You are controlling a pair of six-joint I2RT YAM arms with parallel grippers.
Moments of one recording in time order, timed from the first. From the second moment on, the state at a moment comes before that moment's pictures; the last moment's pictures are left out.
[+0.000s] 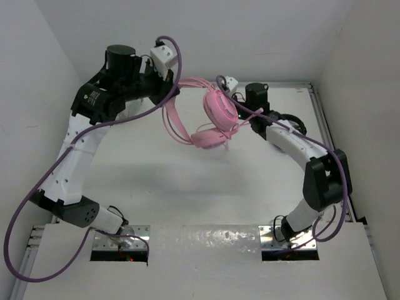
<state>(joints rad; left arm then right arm) -0.44 1.45 1.95 -0.92 0.41 0.26 0.37 1.63 1.24 -0.01 -0.57 -0.14</state>
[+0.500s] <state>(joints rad) -0.44 1.66 2.33 -0.94 0.19 0.13 0.40 2.10 1.05 0.93 -0.66 0.42</state>
